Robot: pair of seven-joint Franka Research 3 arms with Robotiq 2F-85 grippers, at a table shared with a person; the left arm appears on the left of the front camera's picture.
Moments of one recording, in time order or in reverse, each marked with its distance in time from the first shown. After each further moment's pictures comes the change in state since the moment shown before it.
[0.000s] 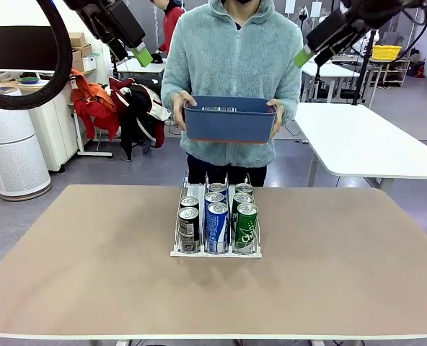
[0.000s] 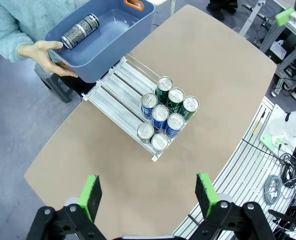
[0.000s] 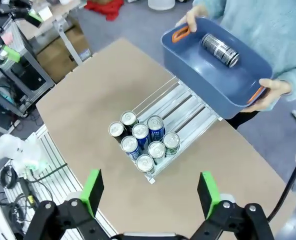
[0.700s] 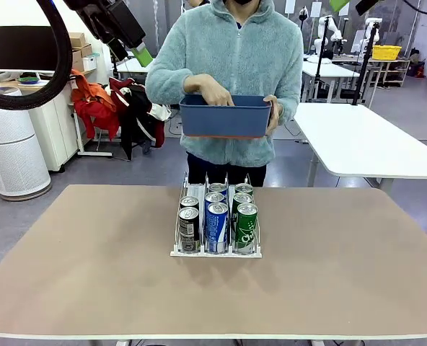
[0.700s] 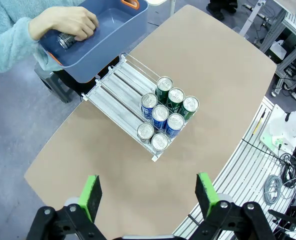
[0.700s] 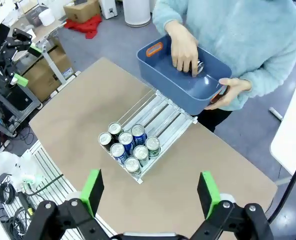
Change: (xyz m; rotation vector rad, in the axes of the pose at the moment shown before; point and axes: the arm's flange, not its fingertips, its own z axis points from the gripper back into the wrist) left arm 0.000 0.000 0.000 0.000 0.000 0.000; right arm 0.015 0.003 0.087 -0.115 -0.064 -0.048
